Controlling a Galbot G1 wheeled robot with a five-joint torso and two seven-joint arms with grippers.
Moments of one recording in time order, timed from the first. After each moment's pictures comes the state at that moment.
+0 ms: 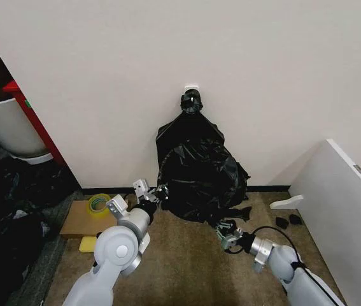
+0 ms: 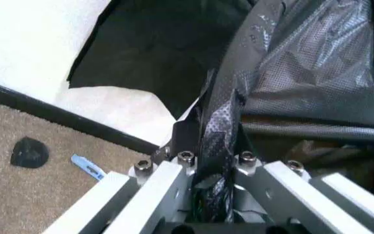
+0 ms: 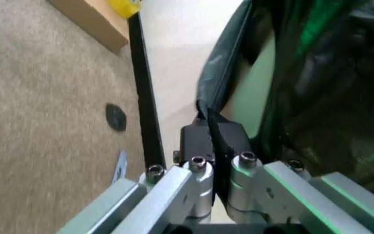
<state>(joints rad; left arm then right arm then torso) 1.19 -1.27 -0.23 -2.11 -1.12 0.33 -0.42 -1.16 1.10 0.35 1.37 -0.83 0.83 -0.05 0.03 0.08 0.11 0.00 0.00</state>
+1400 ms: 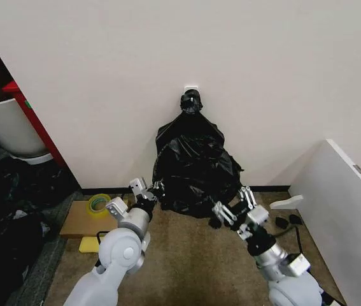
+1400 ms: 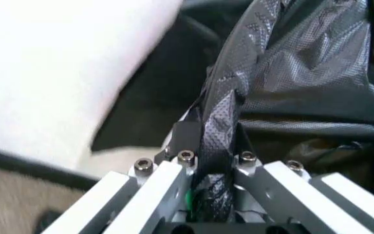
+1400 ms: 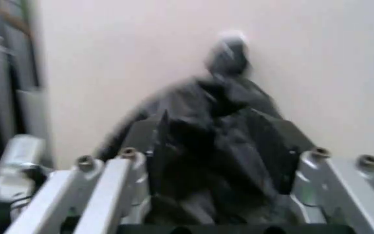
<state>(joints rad) 1.20 -1.28 -0.18 -2.02 -0.86 0.08 -0.31 -1.38 0.85 0.06 2.30 0.34 0.18 0.36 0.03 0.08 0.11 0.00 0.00</state>
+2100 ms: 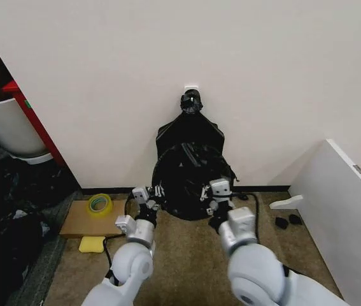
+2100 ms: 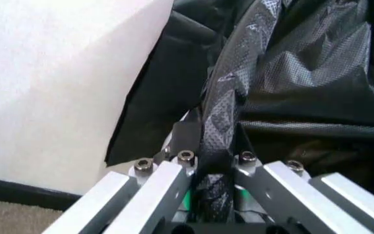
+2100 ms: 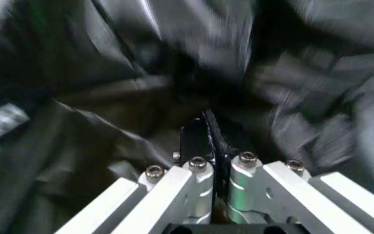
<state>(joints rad) 1.26 -1.33 -0.15 -1.91 -0.59 -0.13 -0.20 -0.94 1.01 -0.30 2.18 0.53 -0.46 0.83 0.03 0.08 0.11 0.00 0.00</state>
